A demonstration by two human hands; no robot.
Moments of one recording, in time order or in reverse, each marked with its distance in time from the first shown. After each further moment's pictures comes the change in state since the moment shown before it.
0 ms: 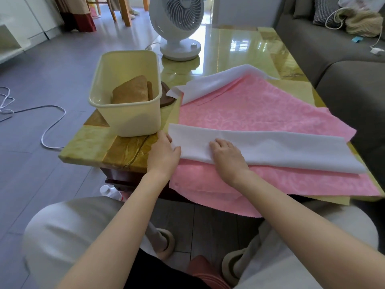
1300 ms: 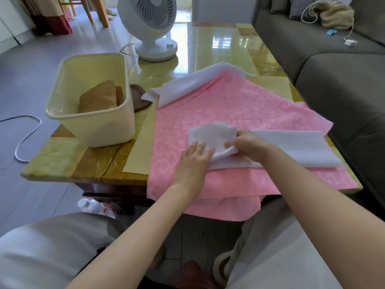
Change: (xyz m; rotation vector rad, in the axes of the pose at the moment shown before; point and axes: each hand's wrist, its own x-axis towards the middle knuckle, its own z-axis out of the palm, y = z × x) left_hand -0.023 0.051 0.080 0.478 -0.257 0.592; right_hand 0.018 0.090 -0.052 0.964 -0.188 0.540
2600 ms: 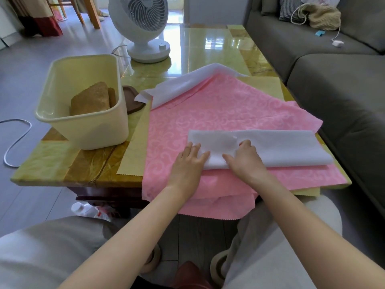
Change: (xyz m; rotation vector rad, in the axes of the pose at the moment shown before) left_hand -0.001 -0.001 0.002 0.060 -0.021 0.041; right_hand -0.046 0.024 0.021 -0.435 0.325 -0.085
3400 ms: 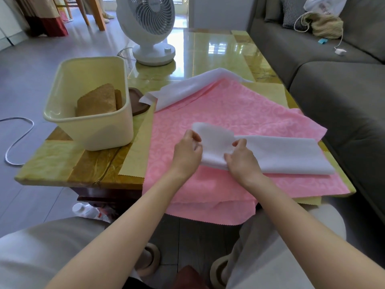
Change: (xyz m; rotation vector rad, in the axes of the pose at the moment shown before) left_hand 0.028 -0.011 -0.027 -0.762 0.220 -0.362; right_hand 0.008 -0.014 0.010 0.053 0.050 -0.082
